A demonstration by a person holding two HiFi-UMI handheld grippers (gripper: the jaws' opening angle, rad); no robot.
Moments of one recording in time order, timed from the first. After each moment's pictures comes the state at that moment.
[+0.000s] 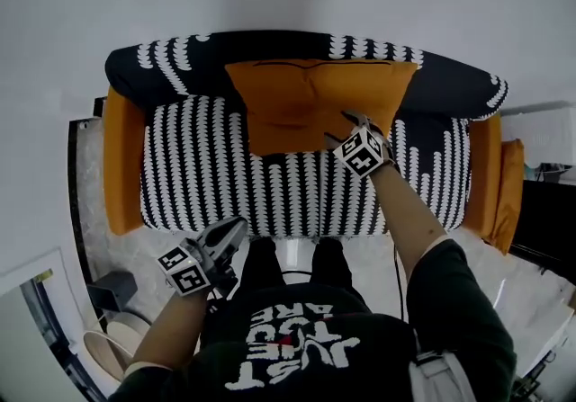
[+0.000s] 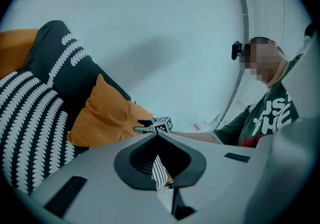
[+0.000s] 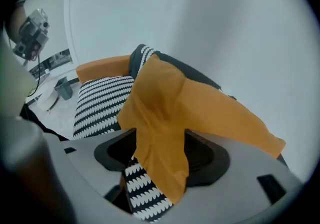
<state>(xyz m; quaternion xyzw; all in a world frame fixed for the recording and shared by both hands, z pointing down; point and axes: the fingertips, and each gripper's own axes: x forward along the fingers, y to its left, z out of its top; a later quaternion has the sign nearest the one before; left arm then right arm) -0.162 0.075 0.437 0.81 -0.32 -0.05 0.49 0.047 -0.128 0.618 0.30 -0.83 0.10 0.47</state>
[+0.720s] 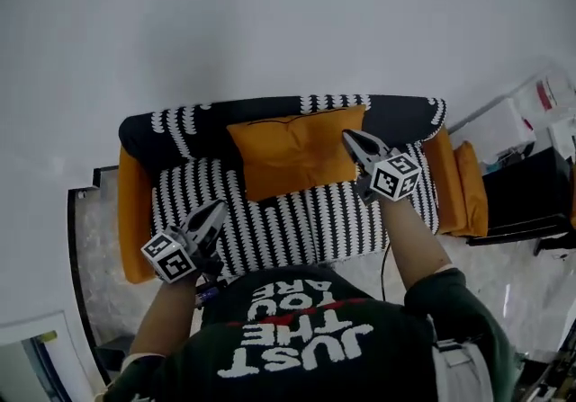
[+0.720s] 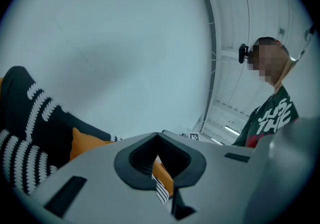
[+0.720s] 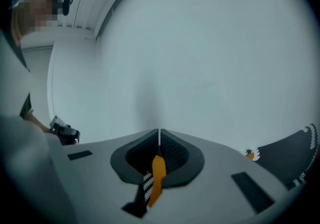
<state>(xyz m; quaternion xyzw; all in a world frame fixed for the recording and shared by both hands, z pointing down) -0.236 0.012 0.289 0.88 -0.28 -0.12 0.35 0.064 -0.107 0.299 0.46 -0.87 0.19 0.05</state>
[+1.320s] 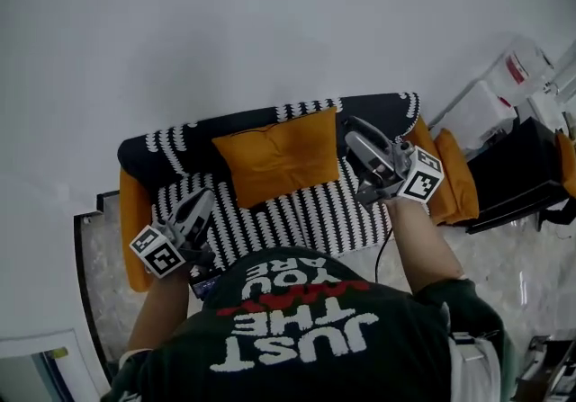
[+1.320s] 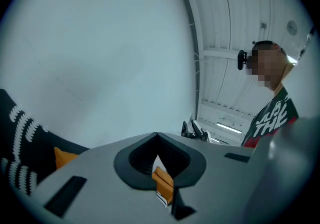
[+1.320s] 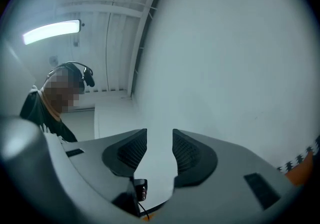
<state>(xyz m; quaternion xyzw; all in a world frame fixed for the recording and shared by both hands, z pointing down) -0.202 0.038 0.178 0.92 -0.25 -0.14 0.28 0.070 0.025 0.063 0.26 -0.91 0.19 -0.25</state>
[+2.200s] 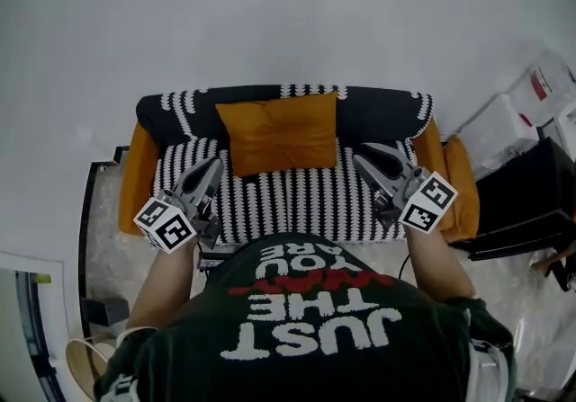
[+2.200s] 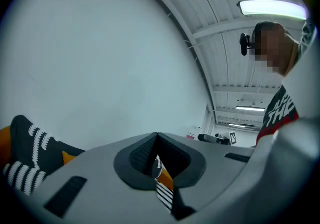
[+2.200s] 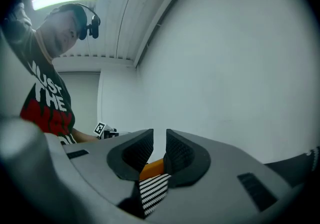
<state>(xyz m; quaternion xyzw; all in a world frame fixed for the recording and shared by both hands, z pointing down) -0.076 0.137 0.145 0.90 -0.38 -0.10 0.19 0.190 0.148 0.120 0.29 -0.95 0.11 -0.06</state>
